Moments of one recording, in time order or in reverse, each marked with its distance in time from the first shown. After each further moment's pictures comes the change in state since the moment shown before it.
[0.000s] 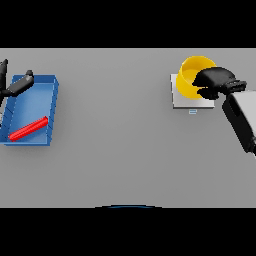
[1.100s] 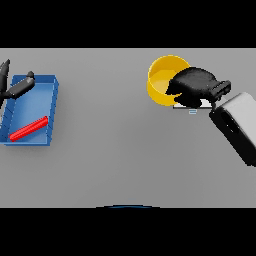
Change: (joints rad) left arm 0.014 -0.004 0.001 0.011 0.001 -0.007 -0.075; right arm 0.095 -0.058 0.023 -0.629 -0.030 0.279 0.097
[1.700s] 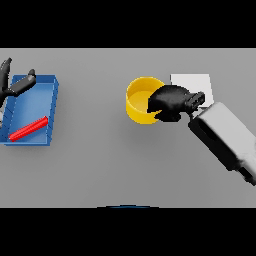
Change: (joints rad) left arm -0.027 -0.025 0.002 0.048 0.001 -0.014 -0.014; right arm 0.013 0.127 0.075 0.026 0.014 0.058 -0.046
